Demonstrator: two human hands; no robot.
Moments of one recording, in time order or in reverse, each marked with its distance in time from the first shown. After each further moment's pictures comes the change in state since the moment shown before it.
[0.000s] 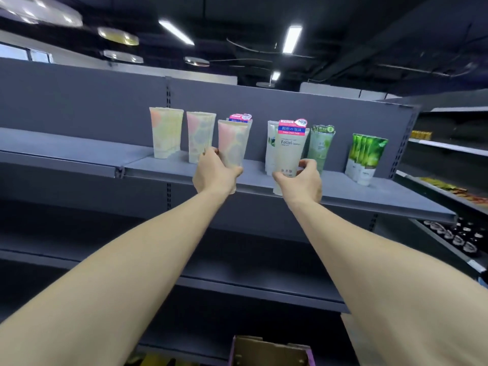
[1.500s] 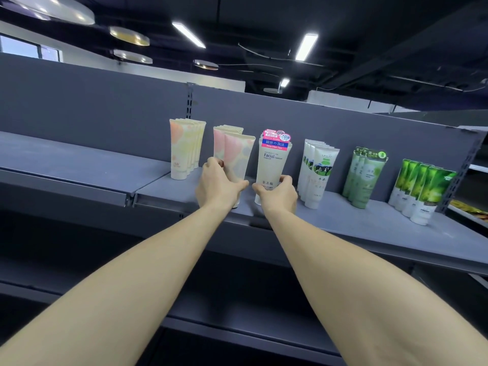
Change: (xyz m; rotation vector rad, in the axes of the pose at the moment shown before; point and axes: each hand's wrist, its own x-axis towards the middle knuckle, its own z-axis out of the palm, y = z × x) left_hand 0.131 -0.066 0.010 0.019 -0.004 0.019; right_hand 0.045 -0.052 0.177 0.048 -0.129 0.082
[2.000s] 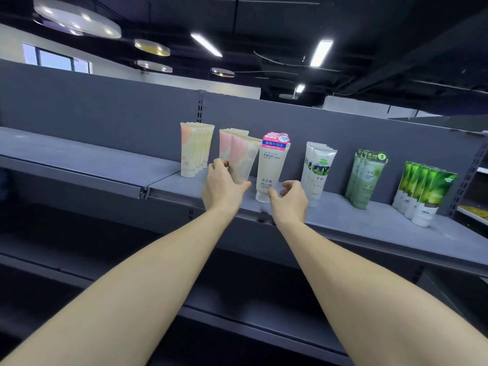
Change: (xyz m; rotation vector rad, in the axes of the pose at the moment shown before) left_hand -0.044 0.019 -0.012 0.014 0.092 0.000; right_hand -0.018 0.021 -0.036 0.024 -0.008 -0.134
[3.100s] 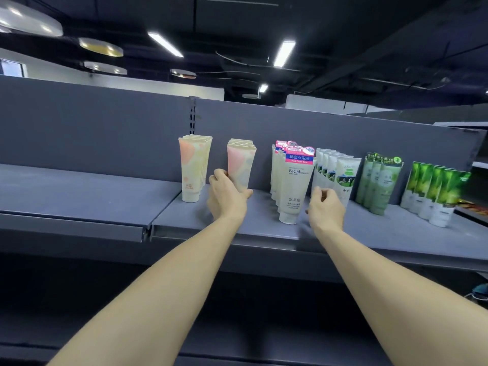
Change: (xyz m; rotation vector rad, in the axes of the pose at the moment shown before) left_hand 0.112 -0.056 0.038 -0.010 -0.092 0.000; right_hand 0.048 0.003 0.031 -0.022 0.230 0.155
